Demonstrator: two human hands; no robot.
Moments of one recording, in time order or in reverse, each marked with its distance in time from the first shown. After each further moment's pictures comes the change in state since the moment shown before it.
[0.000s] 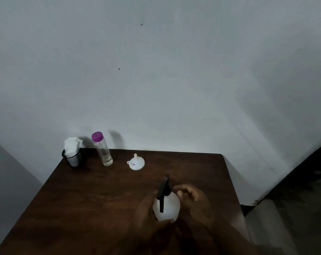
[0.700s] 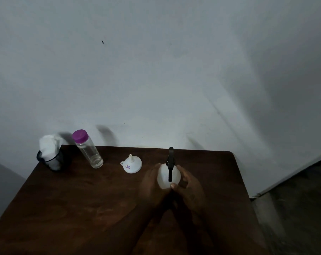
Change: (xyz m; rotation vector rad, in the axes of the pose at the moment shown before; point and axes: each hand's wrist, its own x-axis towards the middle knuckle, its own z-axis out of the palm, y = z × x) left_hand 0.158 -0.006 0.004 0.059 0.264 0.156; right_hand 0.135 0.036 0.019 0.026 0.023 0.033
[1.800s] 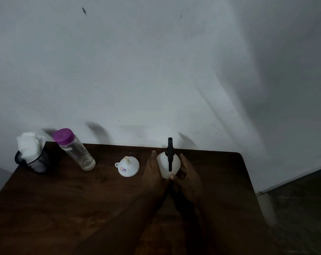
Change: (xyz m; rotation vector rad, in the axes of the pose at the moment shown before) left_hand 0.088 -0.073 0.065 -0.015 0.054 -0.078; right_hand 0.087 0.039 0.001 -0.002 -0.009 0.014
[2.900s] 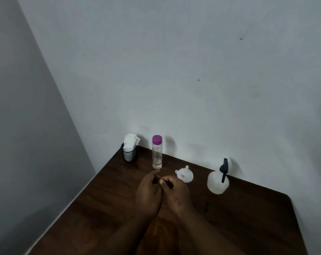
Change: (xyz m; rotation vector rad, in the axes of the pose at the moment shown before) left_hand -0.175 0.024 -0.255 -0.124 0.427 0.003; right_hand -0.133 -0.149 0.199 -0.304 -0.135 -0.274
